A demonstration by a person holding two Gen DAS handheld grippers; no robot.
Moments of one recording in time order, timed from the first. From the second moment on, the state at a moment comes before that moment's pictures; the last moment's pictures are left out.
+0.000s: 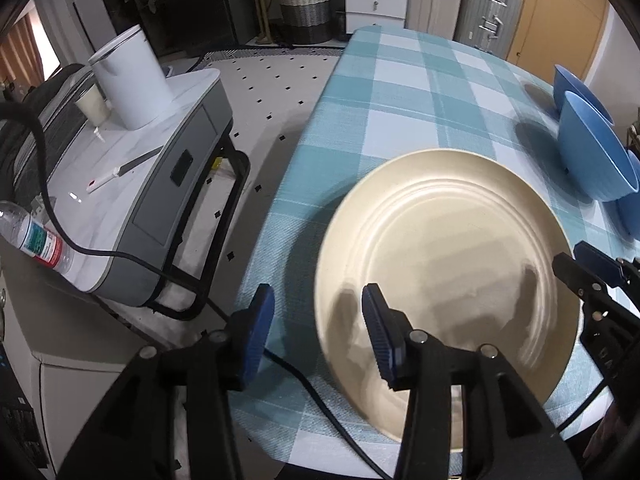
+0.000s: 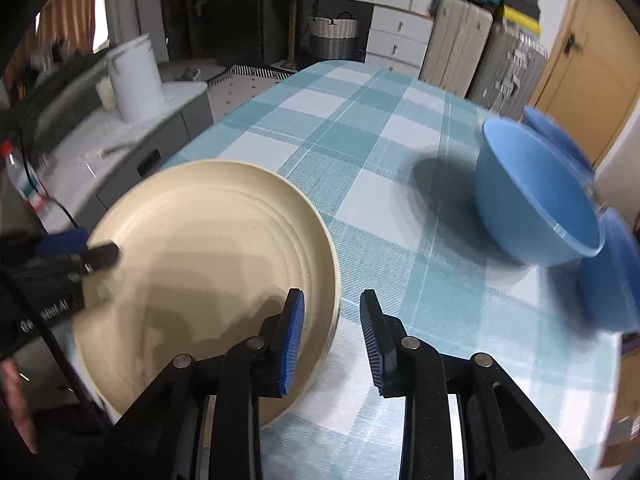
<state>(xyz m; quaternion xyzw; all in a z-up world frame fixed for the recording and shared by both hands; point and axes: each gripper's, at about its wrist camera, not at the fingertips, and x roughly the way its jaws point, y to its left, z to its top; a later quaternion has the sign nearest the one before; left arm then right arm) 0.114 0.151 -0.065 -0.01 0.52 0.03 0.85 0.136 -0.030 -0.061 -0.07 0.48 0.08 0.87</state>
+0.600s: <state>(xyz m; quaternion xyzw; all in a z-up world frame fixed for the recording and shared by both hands) 0.117 0.151 -0.078 -0.07 0.56 -0.03 0.83 0.149 -0.049 -0.084 0.08 0.54 0.13 0.83</state>
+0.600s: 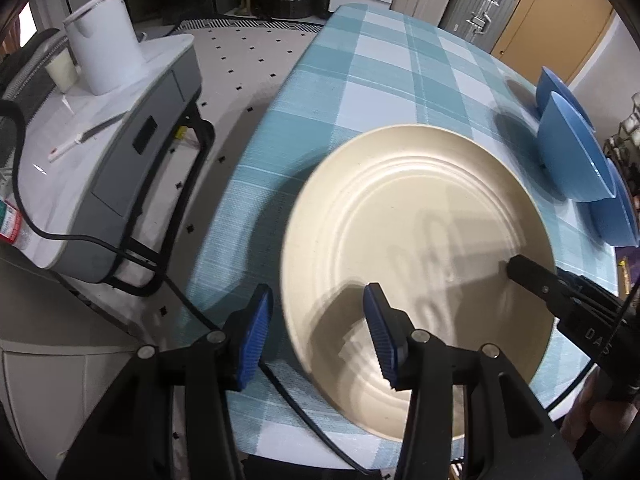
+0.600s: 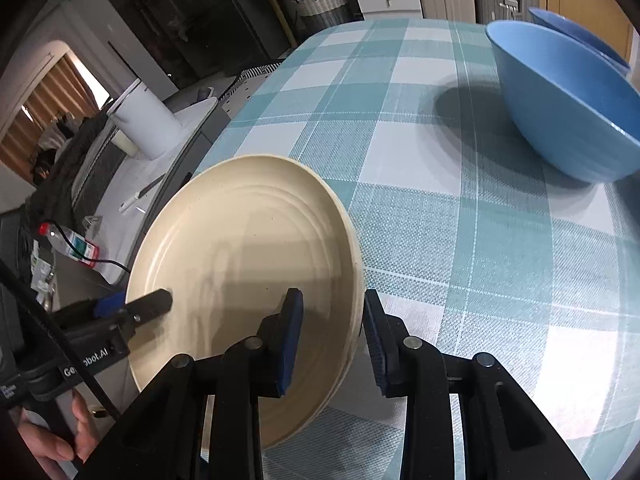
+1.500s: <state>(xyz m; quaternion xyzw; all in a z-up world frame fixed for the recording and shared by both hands) 0.127 0.120 -0.072 -0.04 0.54 -0.03 0.84 0.150 -0.083 -0.078 0.08 0.52 0.10 0.84</state>
